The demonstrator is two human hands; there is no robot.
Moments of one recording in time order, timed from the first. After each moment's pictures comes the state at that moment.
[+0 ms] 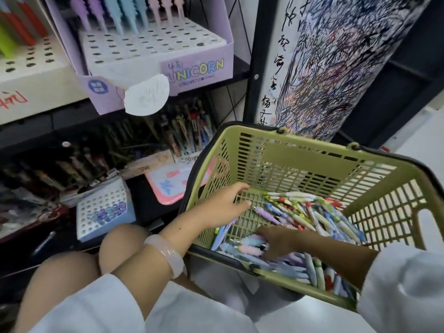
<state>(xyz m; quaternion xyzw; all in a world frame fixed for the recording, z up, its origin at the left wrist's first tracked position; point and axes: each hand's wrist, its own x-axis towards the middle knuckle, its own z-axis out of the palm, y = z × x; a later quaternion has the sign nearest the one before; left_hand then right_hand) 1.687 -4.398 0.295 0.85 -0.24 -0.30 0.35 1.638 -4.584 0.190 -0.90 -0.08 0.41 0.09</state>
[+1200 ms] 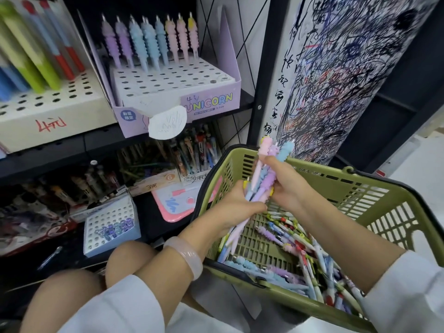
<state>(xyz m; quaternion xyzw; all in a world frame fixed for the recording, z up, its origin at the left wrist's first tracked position) 1.684 -4.417 0.332 0.75 -0.10 -0.29 0.58 1.698 -4.543 0.349 -0.49 0.21 0.01 0.85</state>
